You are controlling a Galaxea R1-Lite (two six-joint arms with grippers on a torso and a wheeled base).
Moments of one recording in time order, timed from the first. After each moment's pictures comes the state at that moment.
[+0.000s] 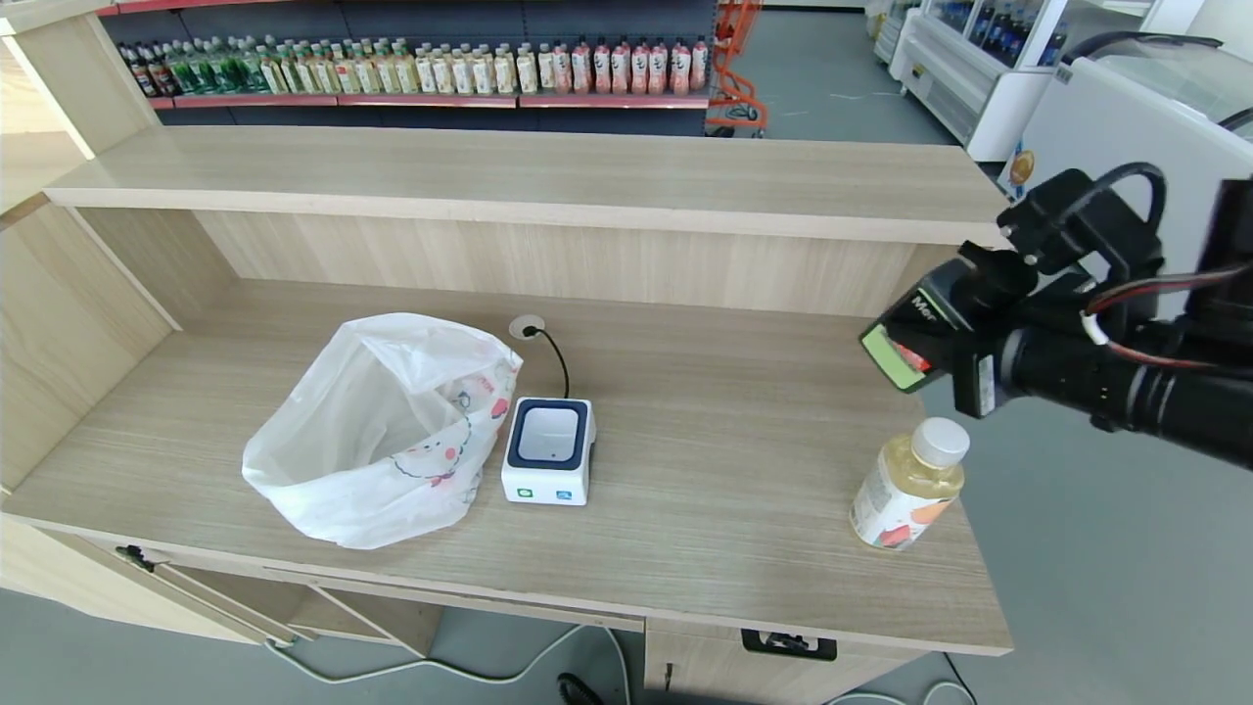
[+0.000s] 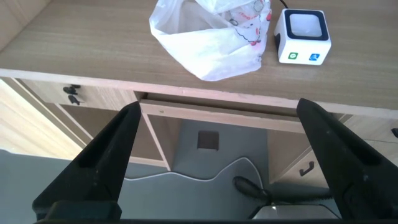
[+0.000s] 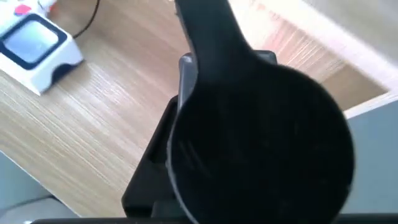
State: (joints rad) left arm 0.00 0.00 0.00 0.00 0.00 0.00; right arm 0.39 1.43 -0.84 -0.46 -0.02 -0.41
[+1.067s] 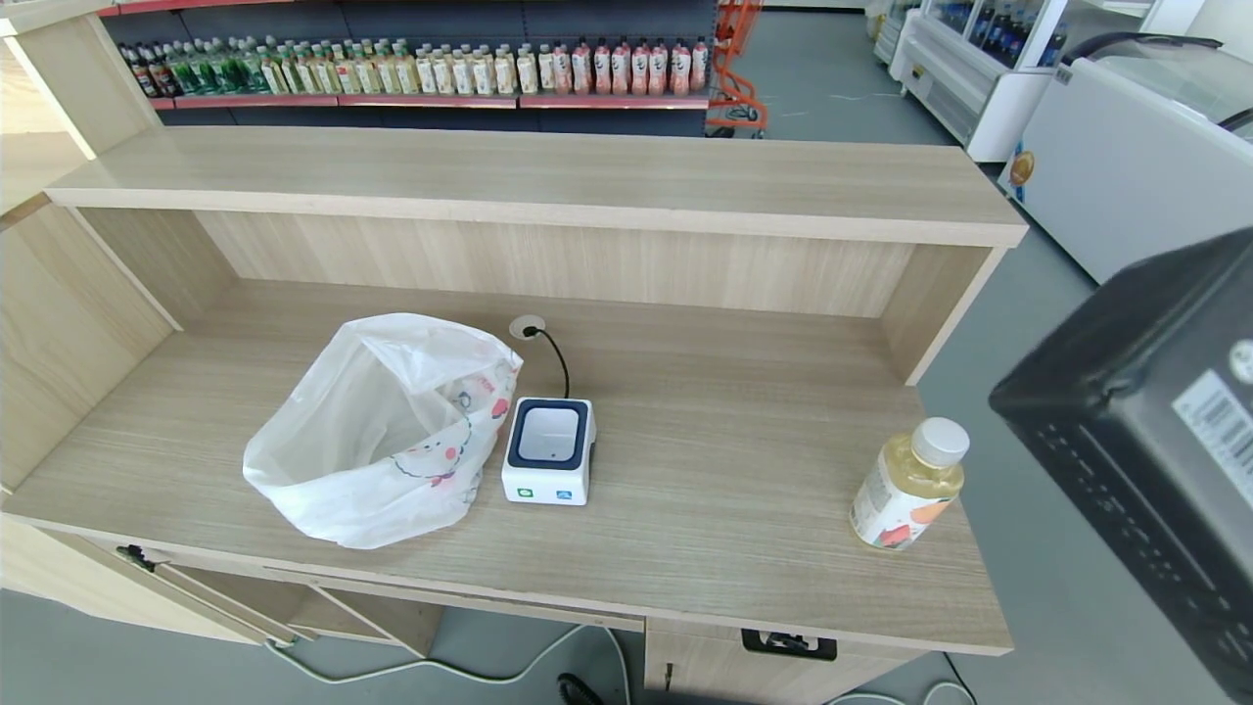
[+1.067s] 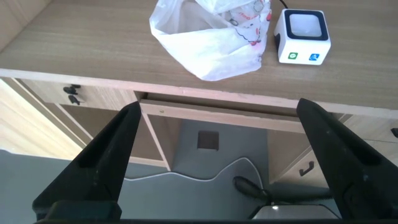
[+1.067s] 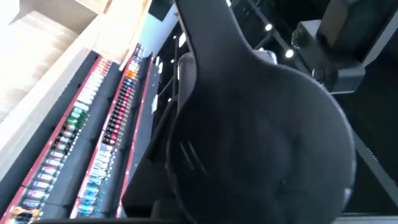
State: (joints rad) left arm 0.00 0.00 0.00 0.00 0.00 0.00; right arm 0.56 1.03 -0.62 -0.59 0.94 -2.44
